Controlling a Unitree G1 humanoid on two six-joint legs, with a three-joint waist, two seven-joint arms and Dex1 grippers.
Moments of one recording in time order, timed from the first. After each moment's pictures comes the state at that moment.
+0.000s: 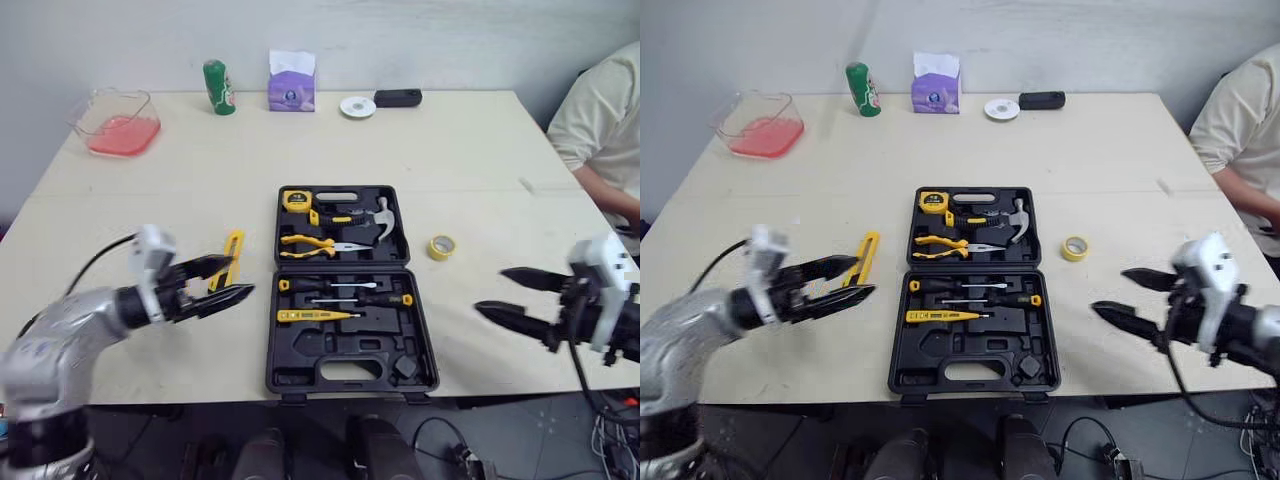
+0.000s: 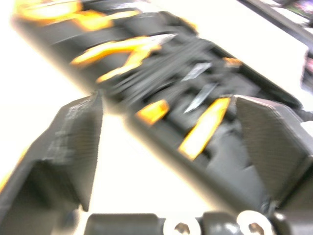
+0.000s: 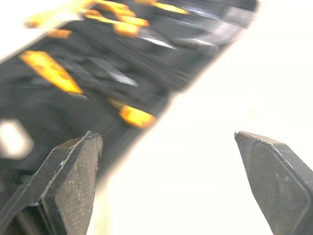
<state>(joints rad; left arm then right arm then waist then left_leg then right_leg) -0.06 0.61 0.54 -0.40 -0.62 0.92 -0.86 0.15 -1.01 -0.61 -0.35 0.74 0.76 0.93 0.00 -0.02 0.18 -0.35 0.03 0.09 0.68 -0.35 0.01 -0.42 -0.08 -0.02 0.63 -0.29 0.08</state>
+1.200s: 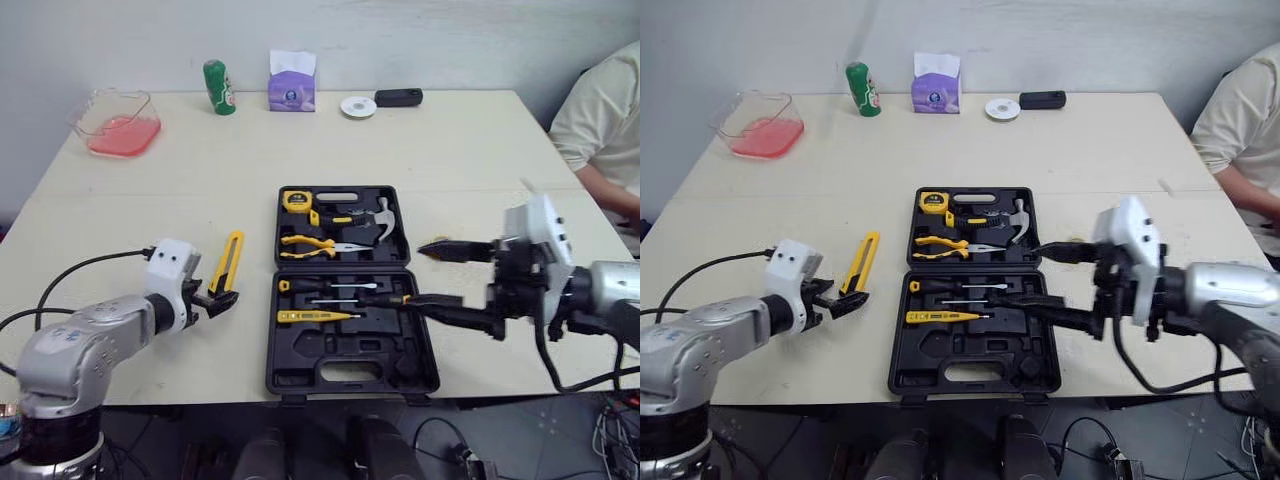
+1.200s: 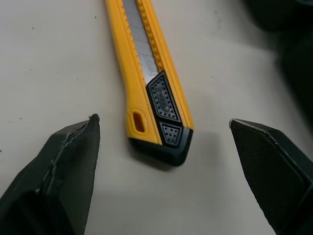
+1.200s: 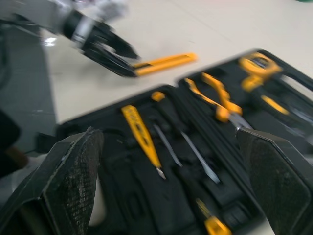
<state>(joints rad) -0.28 0.57 0.25 -0.46 -0.53 1.35 -0.19 -0.33 -0.93 -0.24 -0.64 0.98 0.90 0.84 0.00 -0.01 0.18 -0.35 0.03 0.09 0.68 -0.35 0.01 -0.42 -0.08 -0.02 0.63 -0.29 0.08</state>
